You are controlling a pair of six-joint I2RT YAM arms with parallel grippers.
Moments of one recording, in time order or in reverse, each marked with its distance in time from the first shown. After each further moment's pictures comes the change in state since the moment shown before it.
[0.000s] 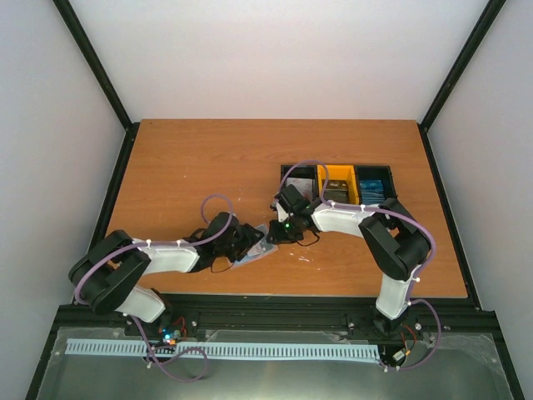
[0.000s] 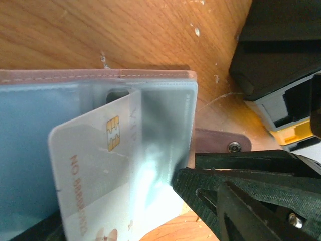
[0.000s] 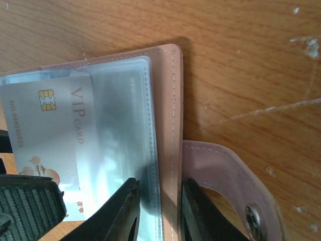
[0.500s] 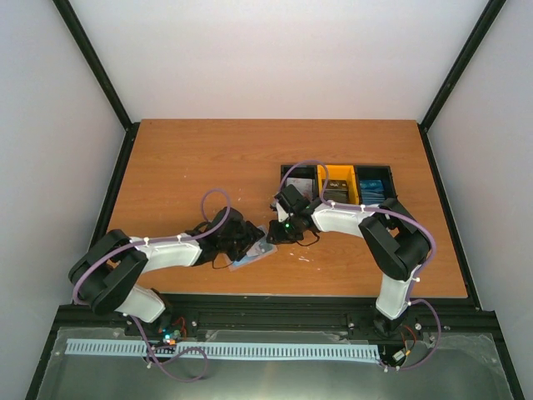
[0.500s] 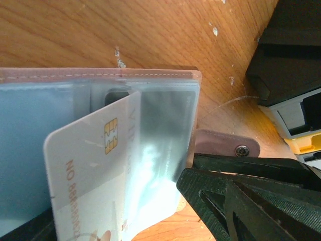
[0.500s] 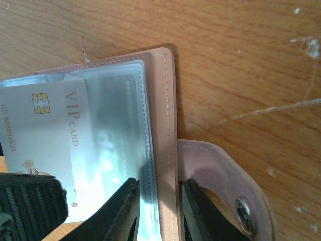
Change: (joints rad) left arm -0.003 -0.001 0.122 -0.260 -0.005 -0.041; right arm 0.001 0.000 0.000 0.000 0.000 -0.001
